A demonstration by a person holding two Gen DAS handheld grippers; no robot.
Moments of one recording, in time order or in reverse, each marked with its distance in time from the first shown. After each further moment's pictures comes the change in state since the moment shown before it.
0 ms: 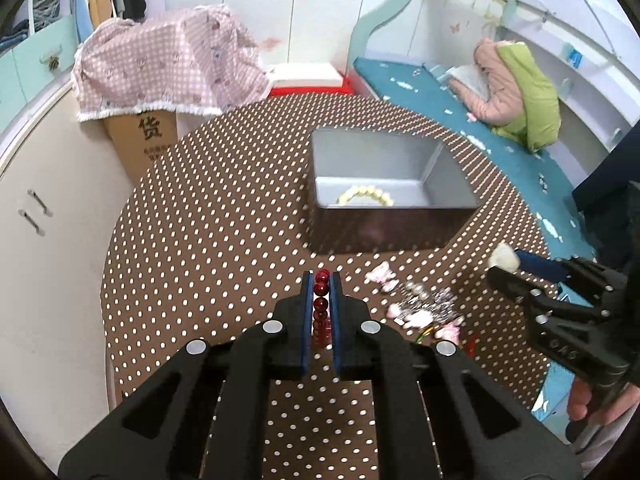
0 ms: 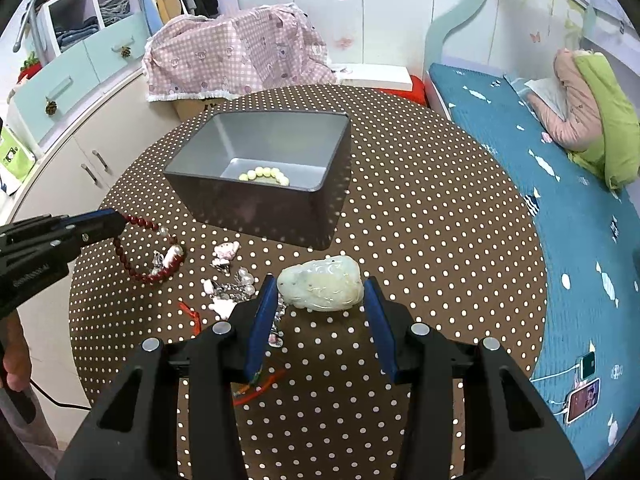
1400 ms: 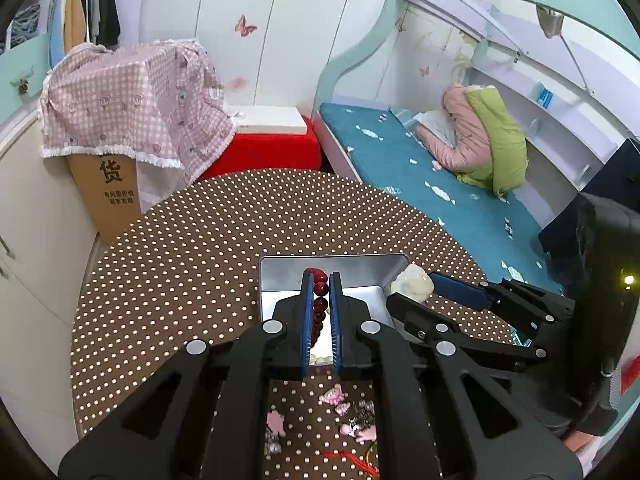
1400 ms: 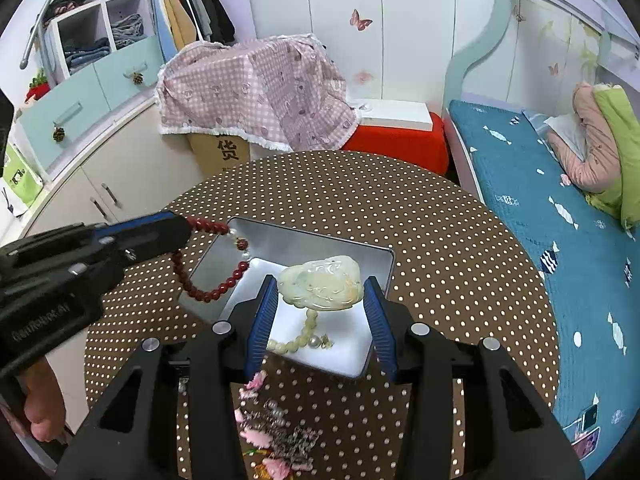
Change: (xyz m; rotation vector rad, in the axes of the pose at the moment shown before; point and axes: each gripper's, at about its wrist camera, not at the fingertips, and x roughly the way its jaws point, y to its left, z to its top) left arm 0.019 -0.010 0.089 -0.005 -0.126 -0.152; right arm 0.026 0.017 0.084 -0.033 -0.092 0.048
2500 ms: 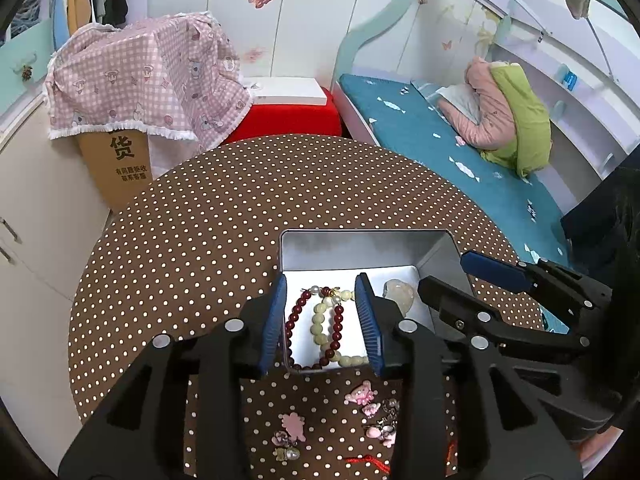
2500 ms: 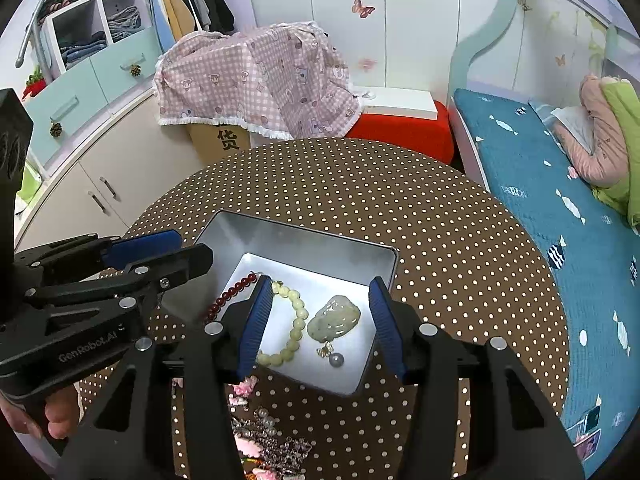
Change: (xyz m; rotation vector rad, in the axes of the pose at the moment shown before) left arm 0.034 0.015 -0.011 -0.013 0.090 0.070; right arm 0.011 -0.009 -0.002 0.003 0.038 0.013
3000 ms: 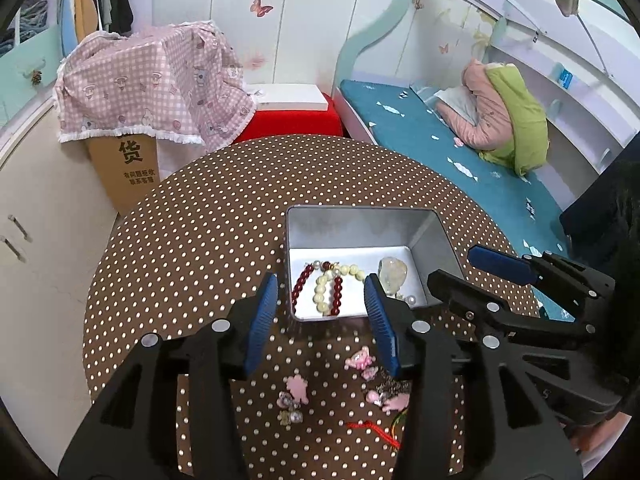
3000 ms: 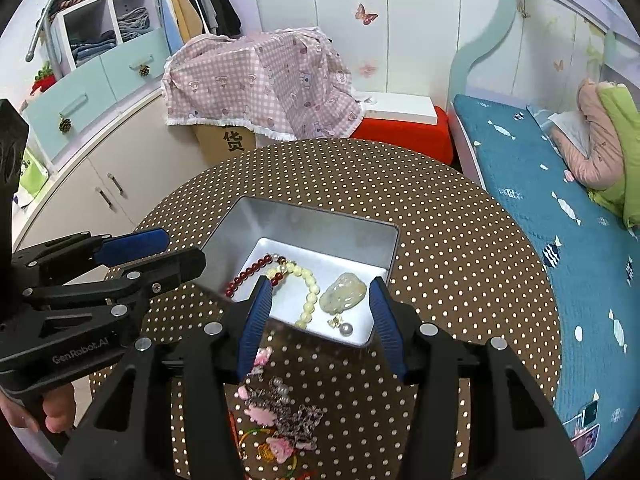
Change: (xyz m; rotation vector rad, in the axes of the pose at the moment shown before) left arm -0.035 0.000 -0.027 0.014 -0.023 0.018; right arm -0.023 0.012 -0.016 -0.016 -0.017 0.001
